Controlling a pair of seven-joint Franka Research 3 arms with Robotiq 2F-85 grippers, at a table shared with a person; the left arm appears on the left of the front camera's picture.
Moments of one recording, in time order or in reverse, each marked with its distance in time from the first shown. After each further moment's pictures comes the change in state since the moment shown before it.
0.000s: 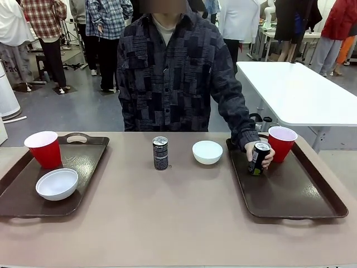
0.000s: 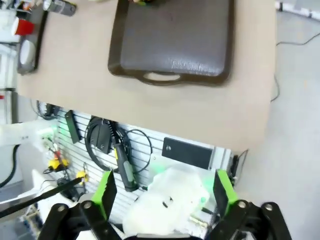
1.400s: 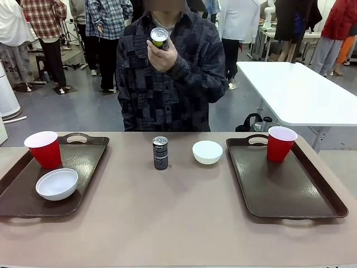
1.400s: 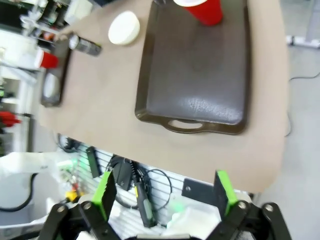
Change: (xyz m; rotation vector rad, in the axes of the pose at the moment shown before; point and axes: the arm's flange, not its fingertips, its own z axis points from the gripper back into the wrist) left arm -0.001 0.003 0.002 -0.002 -0.006 0.007; right arm 0.038 0.034 0.005 0.055 -0.176 0.002
